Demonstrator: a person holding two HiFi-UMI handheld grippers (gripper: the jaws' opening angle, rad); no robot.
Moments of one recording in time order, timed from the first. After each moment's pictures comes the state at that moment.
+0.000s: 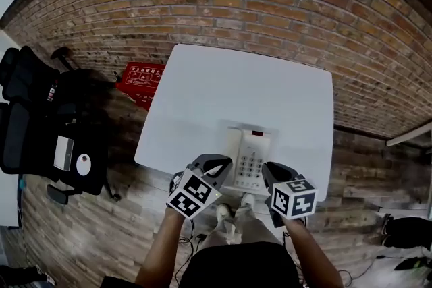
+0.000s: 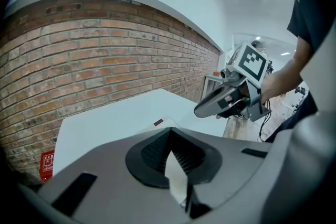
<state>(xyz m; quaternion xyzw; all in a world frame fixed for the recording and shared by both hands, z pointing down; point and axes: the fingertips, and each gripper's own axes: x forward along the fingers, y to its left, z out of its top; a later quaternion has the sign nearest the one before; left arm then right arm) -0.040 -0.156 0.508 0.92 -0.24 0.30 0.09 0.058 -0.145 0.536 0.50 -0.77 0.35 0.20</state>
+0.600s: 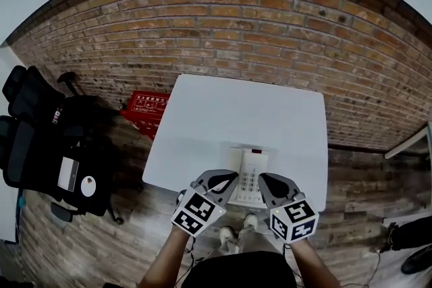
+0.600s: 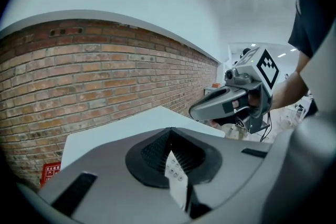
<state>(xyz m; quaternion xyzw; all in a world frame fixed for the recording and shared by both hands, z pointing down) -0.034 -0.138 0.431 0.94 -0.25 0.23 0.06 0.023 -0.132 0.431 0.49 -0.84 0.18 0.13</state>
